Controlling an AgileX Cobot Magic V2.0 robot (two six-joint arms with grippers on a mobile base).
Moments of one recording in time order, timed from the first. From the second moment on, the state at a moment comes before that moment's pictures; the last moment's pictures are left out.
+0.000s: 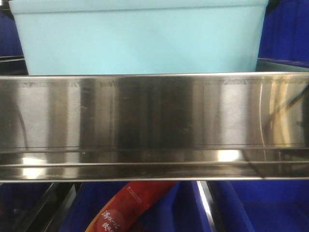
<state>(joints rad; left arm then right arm) -0.34 1.79 -1.68 0.26 1.02 -0.47 0.28 1.85 -1.77 -0.11 1.11 0.39</state>
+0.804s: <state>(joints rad) -0.34 1.79 -1.68 0.24 1.01 -0.49 0.28 1.85 -1.77 -0.11 1.11 0.42</state>
